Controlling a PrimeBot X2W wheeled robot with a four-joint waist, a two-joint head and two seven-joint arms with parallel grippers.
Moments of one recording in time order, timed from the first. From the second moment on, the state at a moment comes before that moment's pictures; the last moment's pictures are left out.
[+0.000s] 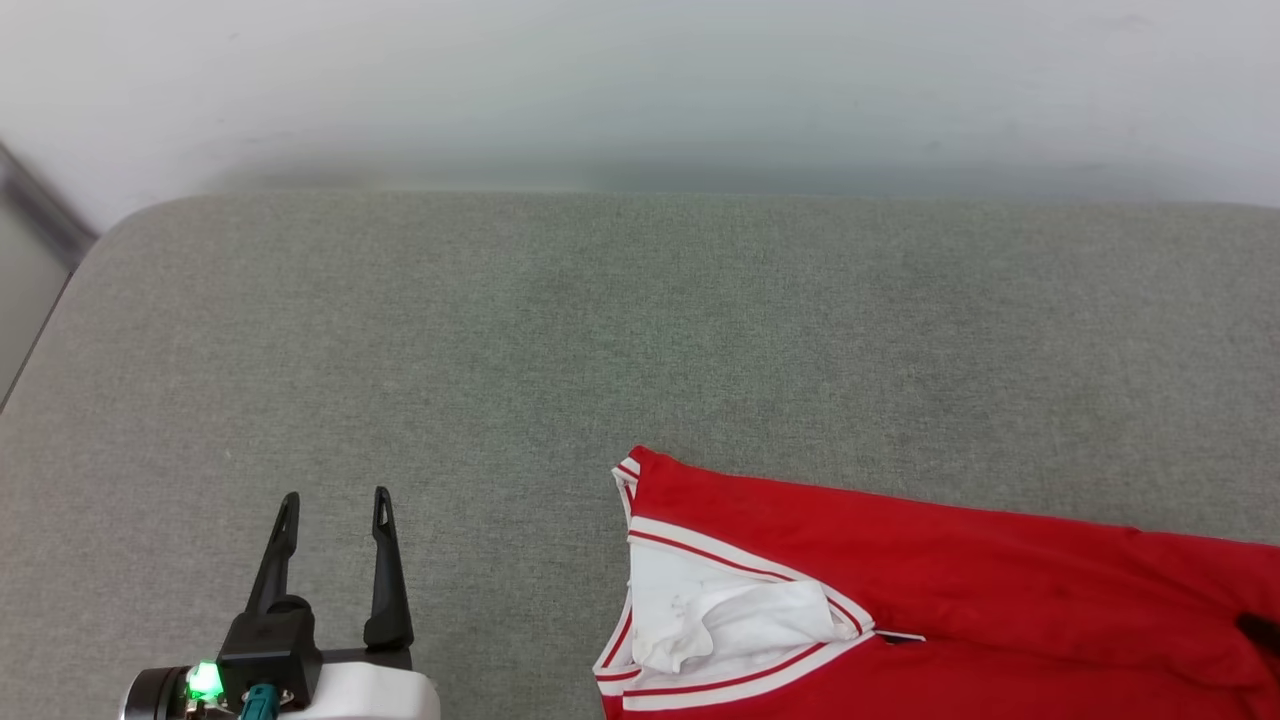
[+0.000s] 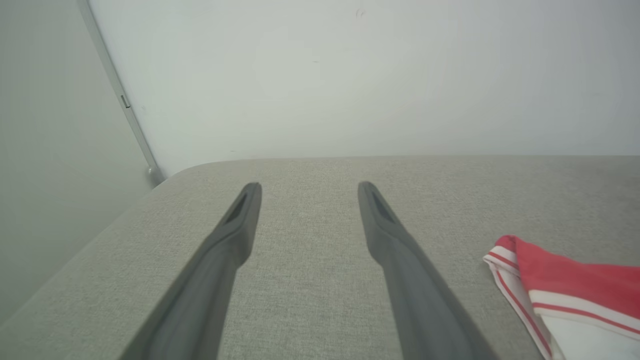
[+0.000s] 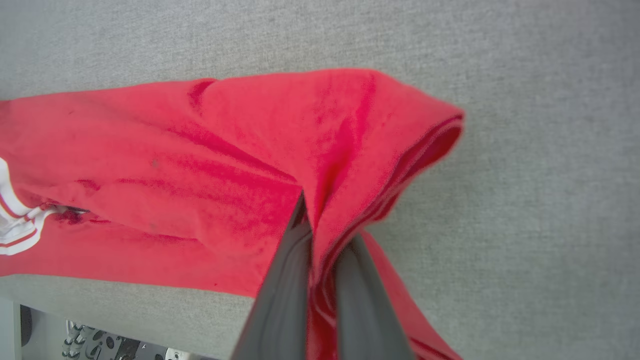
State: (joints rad) left arm 0.07 0.08 -0.04 -0.02 -0.05 0.13 -0.26; right arm -0.08 -0.76 0.16 0.36 1.06 0.13 0.54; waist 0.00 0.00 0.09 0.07
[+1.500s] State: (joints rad) left arm -0.03 0.05 -0.06 0.01 -0.05 0.10 -0.26; right arm -0.69 -0.41 1.00 0.30 0.84 0.13 0.63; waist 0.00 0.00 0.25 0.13
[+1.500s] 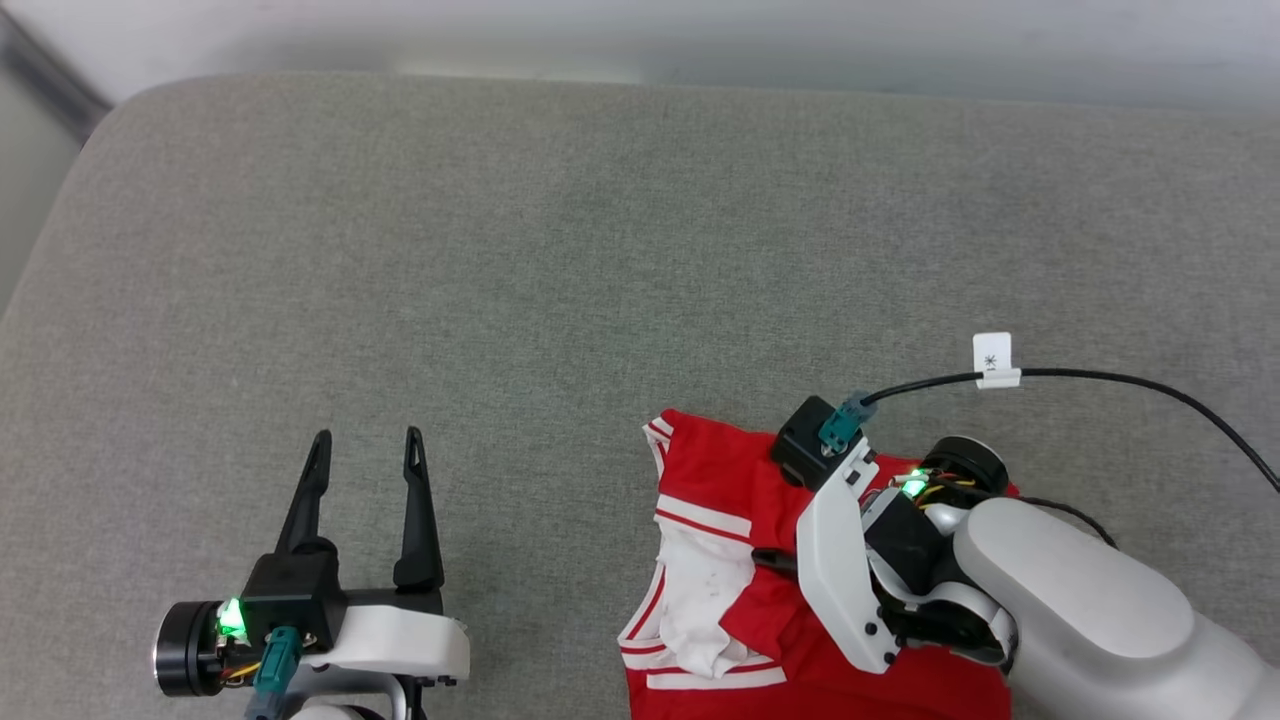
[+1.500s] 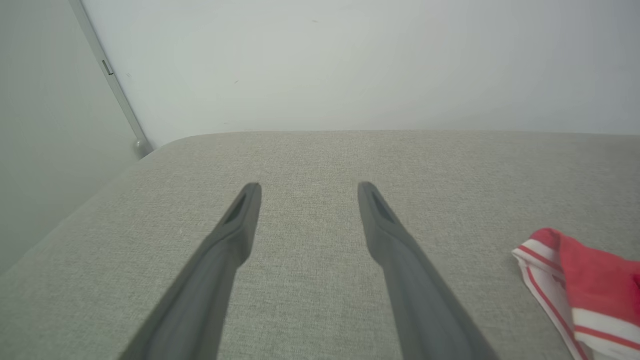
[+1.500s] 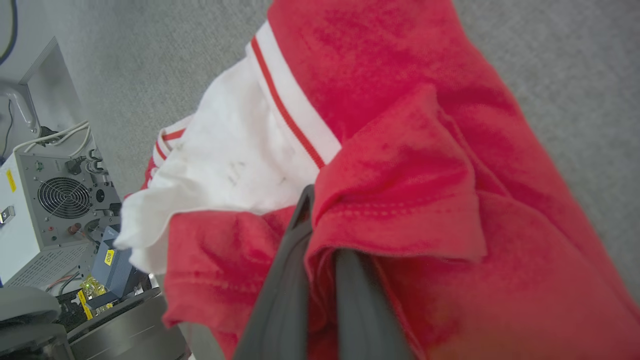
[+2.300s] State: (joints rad) left arm 0.08 0.05 -0.02 0.01 -0.05 0.09 -0.26; right arm -0.42 -0.42 0.31 0.21 0.37 0.13 -0.16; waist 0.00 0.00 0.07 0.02
